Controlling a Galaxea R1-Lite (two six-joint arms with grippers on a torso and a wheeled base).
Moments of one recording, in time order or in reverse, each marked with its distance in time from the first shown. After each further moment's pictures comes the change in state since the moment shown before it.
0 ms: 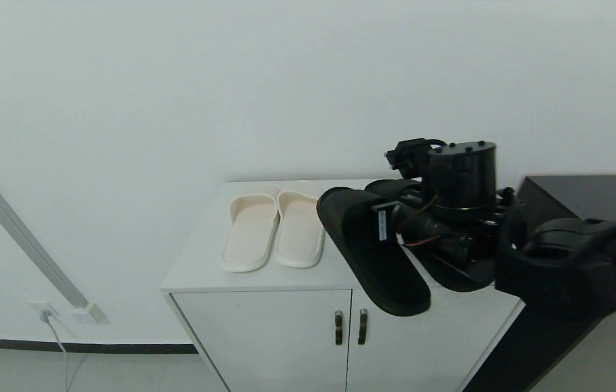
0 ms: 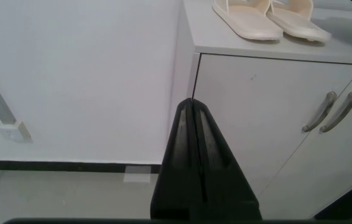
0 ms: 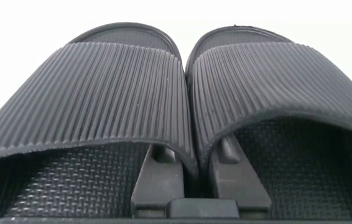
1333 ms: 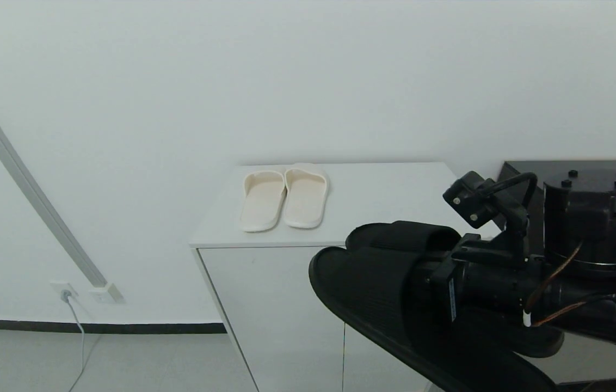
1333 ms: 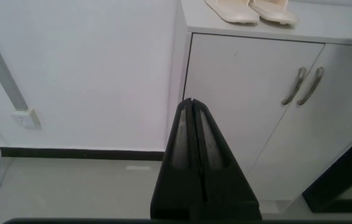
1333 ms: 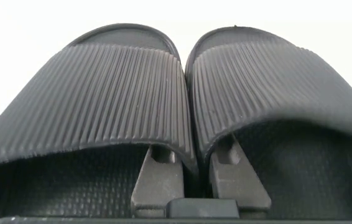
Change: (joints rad) left arm 0.002 0.000 0.000 0.000 -0.003 -0.001; right arm 0.005 -0.291 0.346 -0.009 0.457 -0.033
